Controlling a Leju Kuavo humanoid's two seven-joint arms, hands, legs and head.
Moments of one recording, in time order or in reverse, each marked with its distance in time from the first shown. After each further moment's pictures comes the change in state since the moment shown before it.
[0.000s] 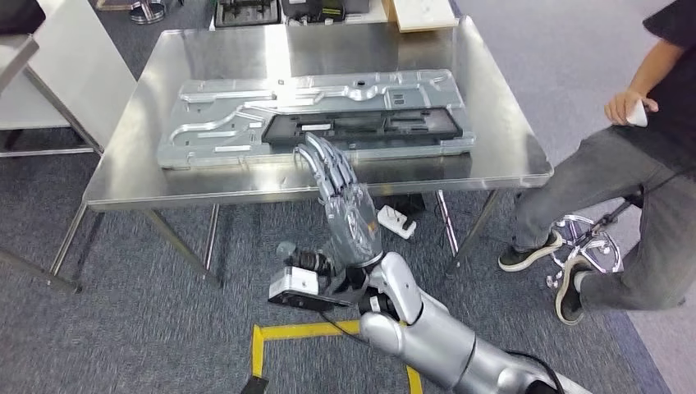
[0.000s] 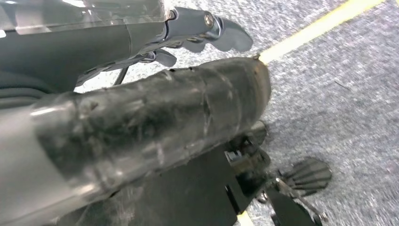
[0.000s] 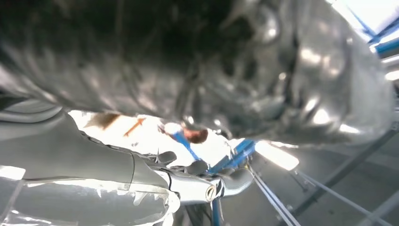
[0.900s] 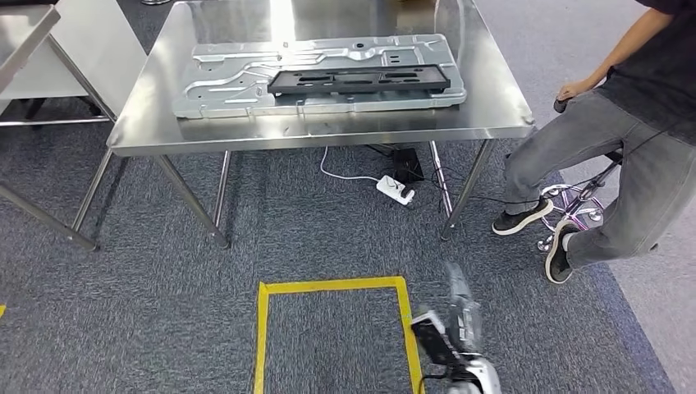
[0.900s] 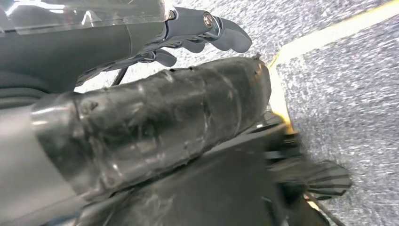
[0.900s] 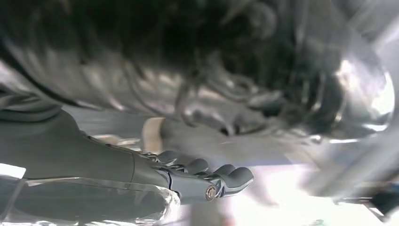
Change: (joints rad) left arm 0.061 0.023 0.042 0.001 0.084 0.009 -0.026; right arm 0.477 -0.006 -0.626 0.502 -0.407 0.000 -0.507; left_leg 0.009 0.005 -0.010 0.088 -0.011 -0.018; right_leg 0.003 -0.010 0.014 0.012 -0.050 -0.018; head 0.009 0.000
